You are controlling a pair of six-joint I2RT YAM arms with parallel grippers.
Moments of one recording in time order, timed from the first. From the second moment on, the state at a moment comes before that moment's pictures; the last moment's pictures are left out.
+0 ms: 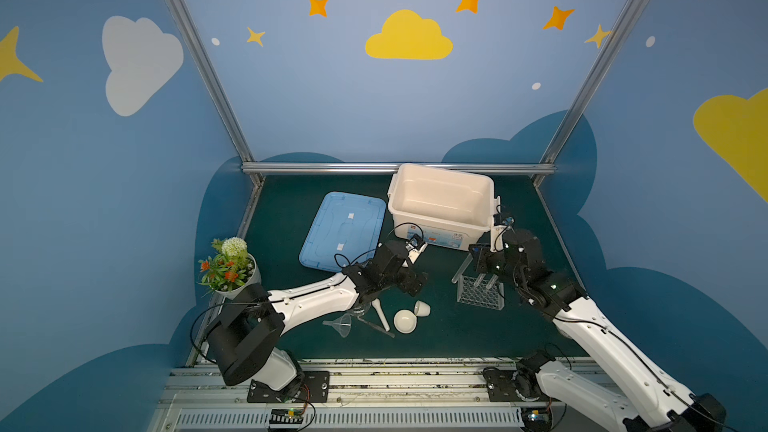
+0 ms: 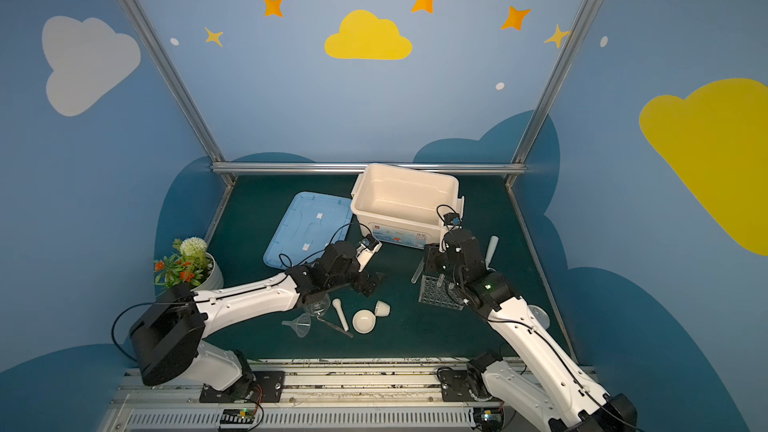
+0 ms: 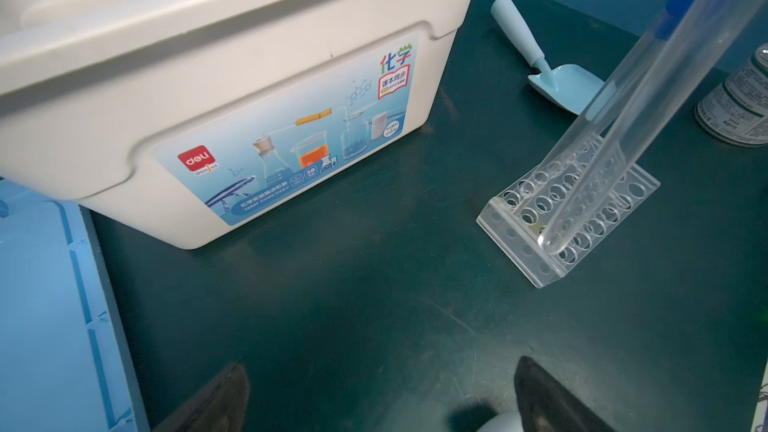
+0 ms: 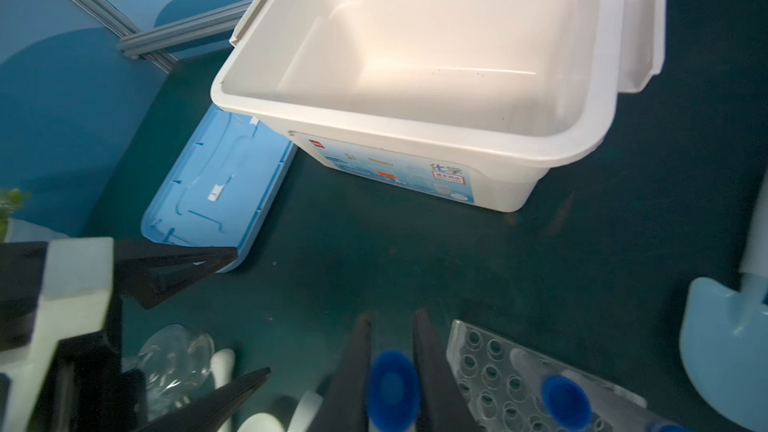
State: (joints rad) left arm -0.87 1.51 0.88 0.00 -0.05 -0.05; right arm 0.55 0.92 0.82 -0.49 0.11 0.41
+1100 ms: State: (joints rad) left arm -0.87 1.51 0.88 -0.04 -0.06 -0.06; right arm 0.72 0.92 0.67 -0.33 0.48 0.30
